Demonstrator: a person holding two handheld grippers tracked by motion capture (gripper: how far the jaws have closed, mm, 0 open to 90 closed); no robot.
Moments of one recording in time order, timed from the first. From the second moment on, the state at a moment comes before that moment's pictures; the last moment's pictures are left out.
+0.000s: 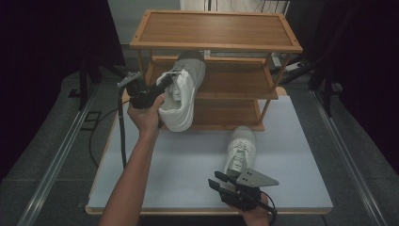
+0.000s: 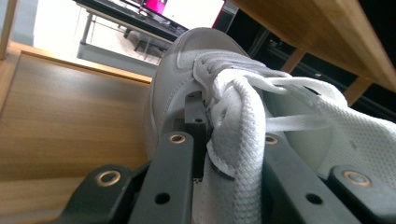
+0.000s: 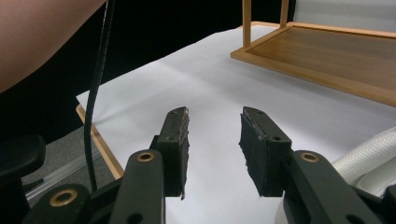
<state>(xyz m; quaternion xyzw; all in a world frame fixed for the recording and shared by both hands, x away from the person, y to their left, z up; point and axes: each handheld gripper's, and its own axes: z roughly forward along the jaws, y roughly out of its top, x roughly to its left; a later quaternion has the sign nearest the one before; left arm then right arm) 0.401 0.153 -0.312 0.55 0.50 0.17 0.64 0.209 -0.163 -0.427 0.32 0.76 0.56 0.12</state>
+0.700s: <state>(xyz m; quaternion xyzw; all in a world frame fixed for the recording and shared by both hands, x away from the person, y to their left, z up) 0.442 0.133 -0.306 0.54 0.53 0.19 0.63 0.208 -0.164 -0.427 0.31 0.76 0.56 0.11</state>
